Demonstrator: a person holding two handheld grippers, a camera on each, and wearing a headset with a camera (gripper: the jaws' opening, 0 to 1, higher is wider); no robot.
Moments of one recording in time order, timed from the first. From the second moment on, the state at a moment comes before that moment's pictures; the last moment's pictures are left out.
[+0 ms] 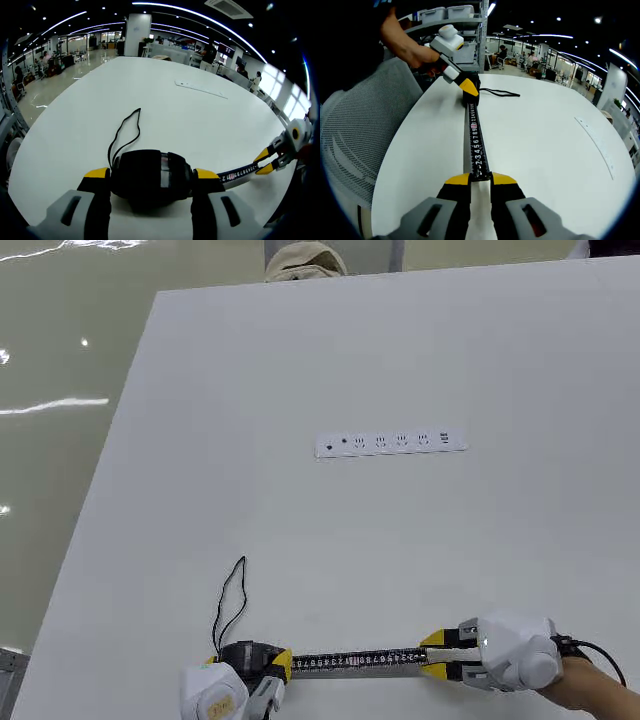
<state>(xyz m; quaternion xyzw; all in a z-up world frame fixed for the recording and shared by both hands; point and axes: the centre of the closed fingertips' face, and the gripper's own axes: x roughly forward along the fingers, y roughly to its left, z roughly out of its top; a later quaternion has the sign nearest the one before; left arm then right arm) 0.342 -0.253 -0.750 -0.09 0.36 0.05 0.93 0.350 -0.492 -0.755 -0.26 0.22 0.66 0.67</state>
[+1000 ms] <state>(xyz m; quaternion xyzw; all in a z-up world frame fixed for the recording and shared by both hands) 0.342 -0.253 -0.750 -0.10 0.36 0.05 0.93 0.350 -0.473 -0.750 -0.27 0.22 0.67 0.66</state>
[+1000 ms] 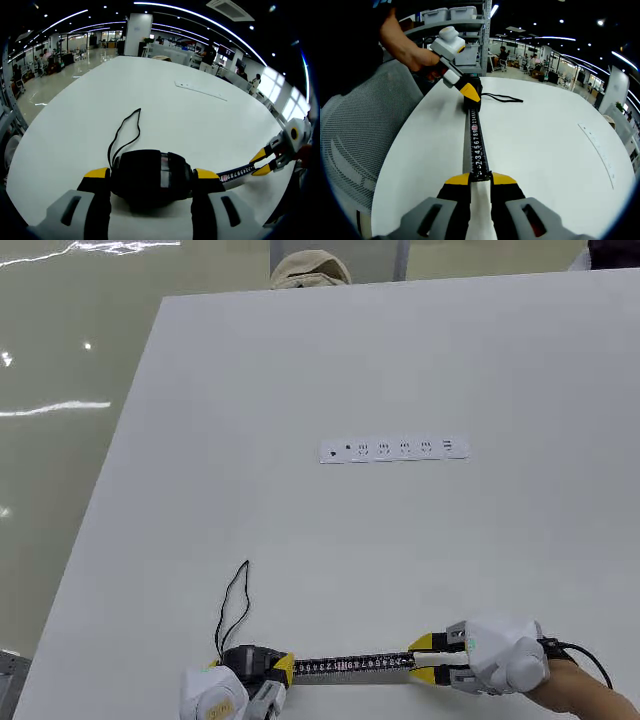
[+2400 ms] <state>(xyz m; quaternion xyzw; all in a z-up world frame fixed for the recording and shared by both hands) 0.342 -0.252 -0.748 -0.11 0.36 0.04 0.93 0.349 -0.452 -0.745 -0.26 0.21 0.67 0.66</state>
